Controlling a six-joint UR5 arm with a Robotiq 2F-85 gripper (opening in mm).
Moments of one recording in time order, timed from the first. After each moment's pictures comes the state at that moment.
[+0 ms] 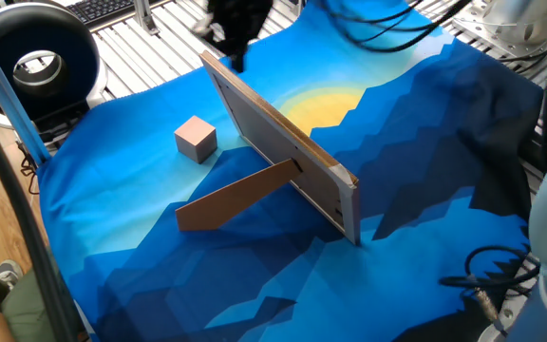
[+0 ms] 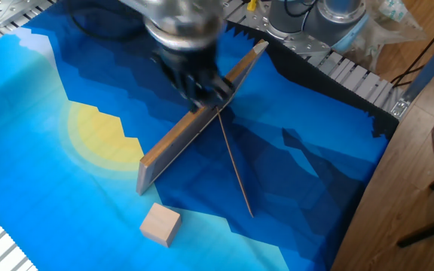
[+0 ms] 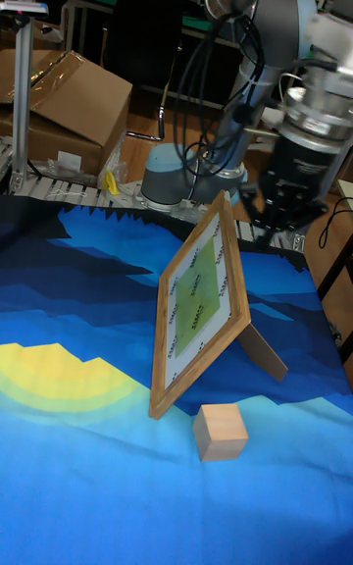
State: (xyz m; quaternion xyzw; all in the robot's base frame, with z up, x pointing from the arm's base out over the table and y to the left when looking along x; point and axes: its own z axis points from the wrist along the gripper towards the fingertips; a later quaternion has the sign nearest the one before) arm 0.547 0.126 0.285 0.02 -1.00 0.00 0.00
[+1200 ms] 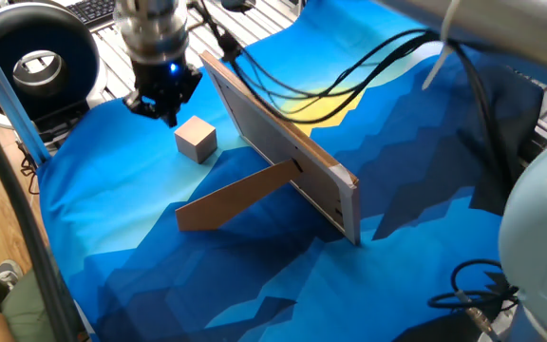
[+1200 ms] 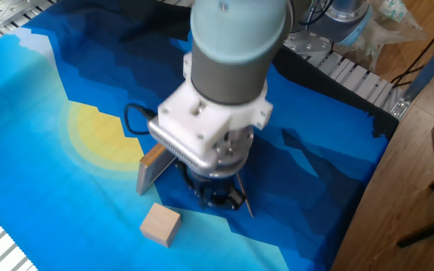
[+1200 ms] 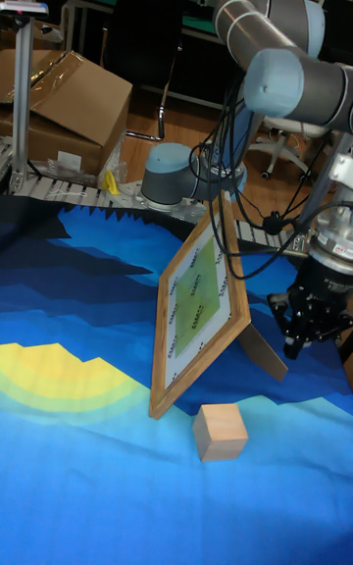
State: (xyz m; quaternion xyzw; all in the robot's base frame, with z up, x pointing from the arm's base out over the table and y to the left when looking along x) arm 0.626 0.197 0.155 0.00 -1.00 0.01 -0.07
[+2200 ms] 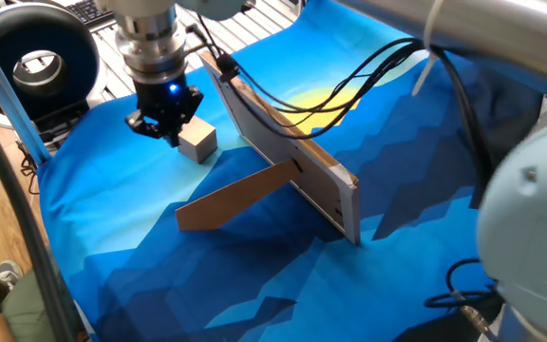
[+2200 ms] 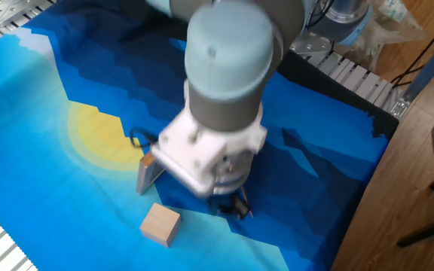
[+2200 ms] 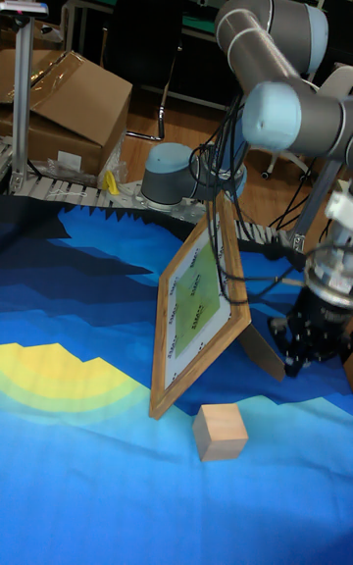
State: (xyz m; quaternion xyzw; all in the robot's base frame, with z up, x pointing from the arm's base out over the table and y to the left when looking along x) arm 0.628 0.217 0.117 -0.01 -1.00 -0.02 -0.03
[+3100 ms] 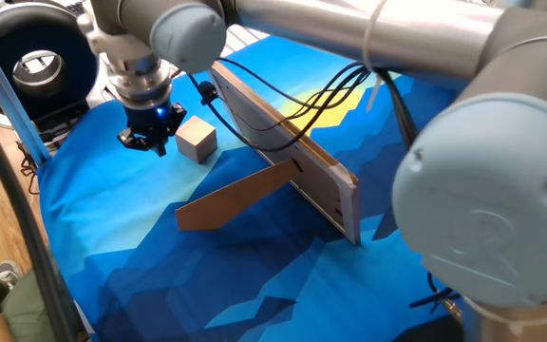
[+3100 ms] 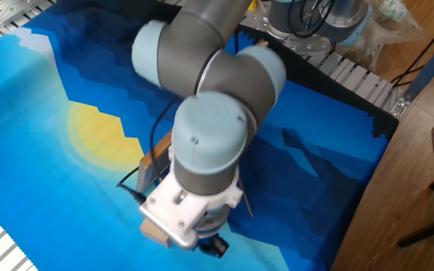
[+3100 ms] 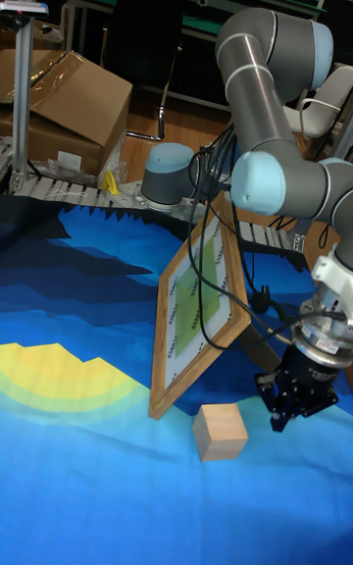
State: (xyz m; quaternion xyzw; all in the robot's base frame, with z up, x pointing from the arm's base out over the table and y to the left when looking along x) arm 0.679 0.207 0.046 0.01 -1.00 0.01 -0.06
